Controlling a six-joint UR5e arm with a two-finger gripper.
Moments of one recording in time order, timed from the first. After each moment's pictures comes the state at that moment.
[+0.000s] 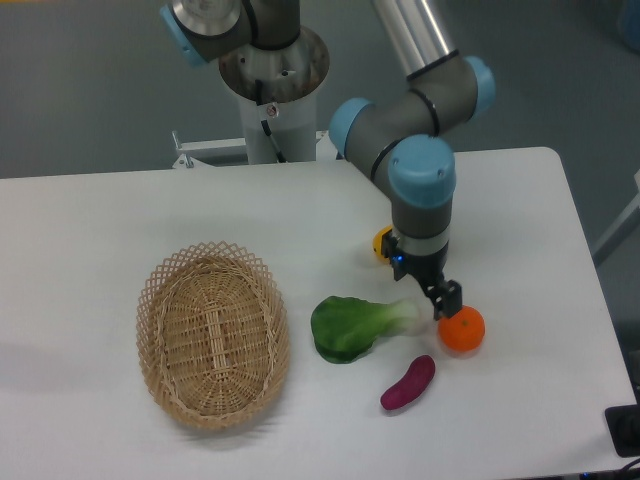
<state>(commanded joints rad) 2.53 -2.00 -1.78 -0.79 1.60 1.55</state>
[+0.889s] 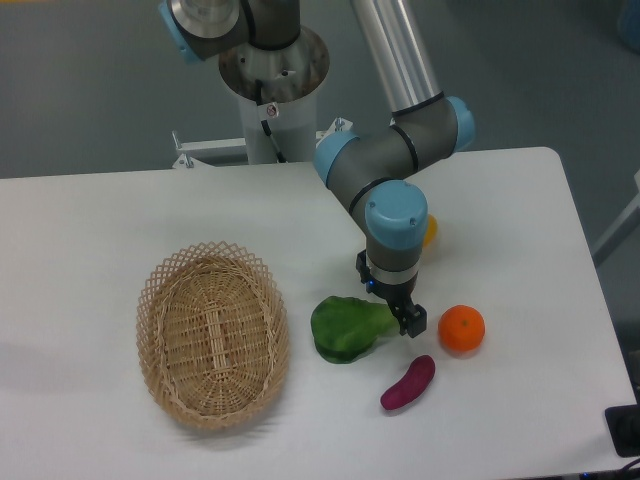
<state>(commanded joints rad) 2.51 -2.05 -1.81 -0.76 1.61 1.53</state>
